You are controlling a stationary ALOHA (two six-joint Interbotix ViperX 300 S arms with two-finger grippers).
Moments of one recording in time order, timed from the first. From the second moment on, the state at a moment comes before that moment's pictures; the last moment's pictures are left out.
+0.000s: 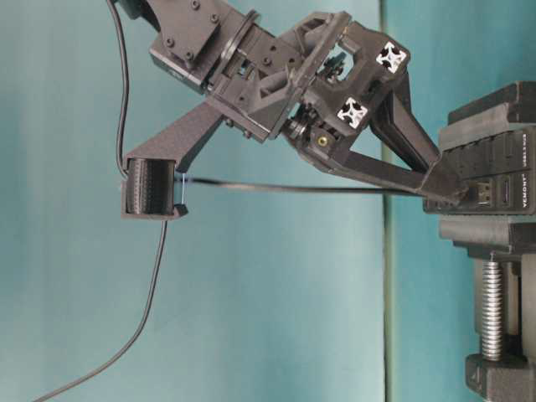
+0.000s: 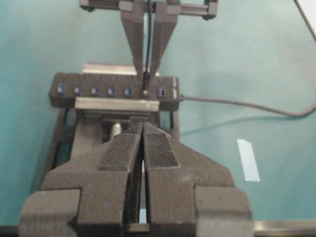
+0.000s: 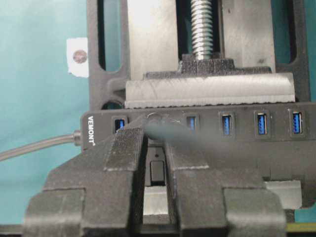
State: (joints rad) left arm 0.01 -0.93 1.22 0.01 -0.04 -0.06; right arm 0.00 0.09 0.51 0.00 0.33 0.04
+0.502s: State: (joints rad) left arm 0.01 -0.93 1.22 0.01 -0.04 -0.06; right arm -0.01 0.10 0.51 0.00 0.34 0.04
